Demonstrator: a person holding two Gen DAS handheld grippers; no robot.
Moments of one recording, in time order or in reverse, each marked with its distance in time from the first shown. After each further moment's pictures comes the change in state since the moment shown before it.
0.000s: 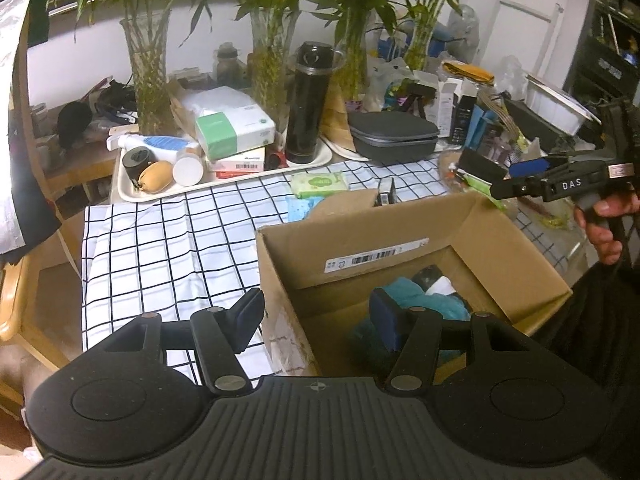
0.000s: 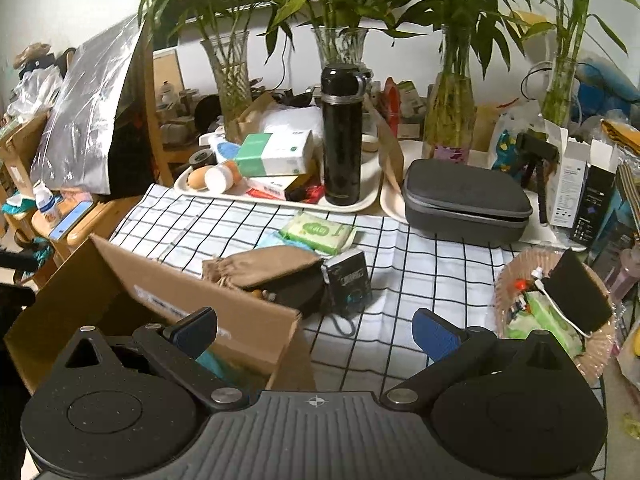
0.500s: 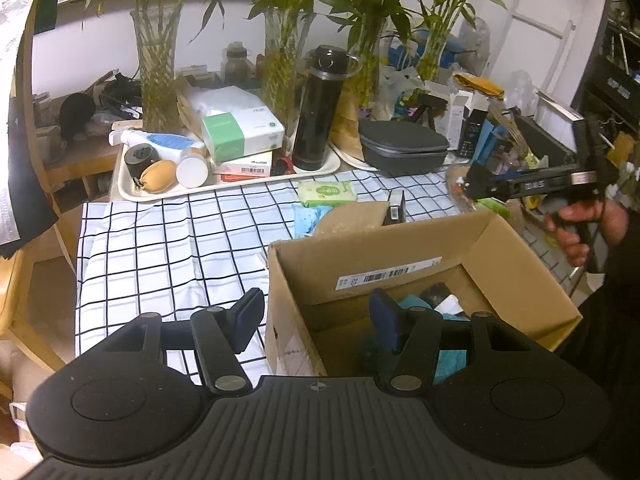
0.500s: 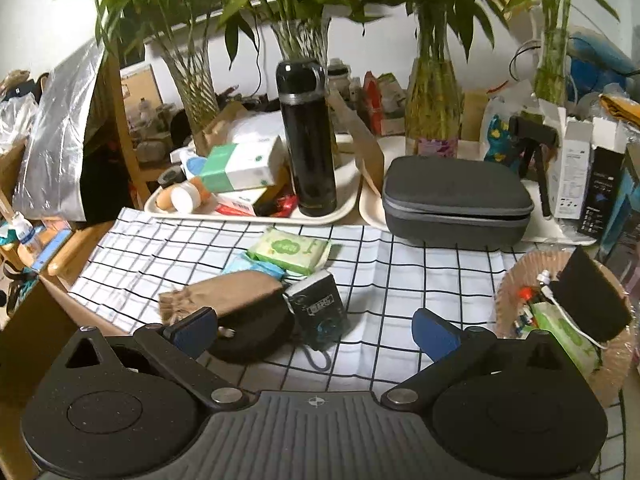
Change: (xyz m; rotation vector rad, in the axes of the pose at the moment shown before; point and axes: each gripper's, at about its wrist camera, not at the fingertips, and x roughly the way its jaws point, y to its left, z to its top) left arm 0.013 0.011 0.008 -0.043 -0.015 -0.013; right arm 0.056 -0.045 0.017 0.072 -0.005 0.010
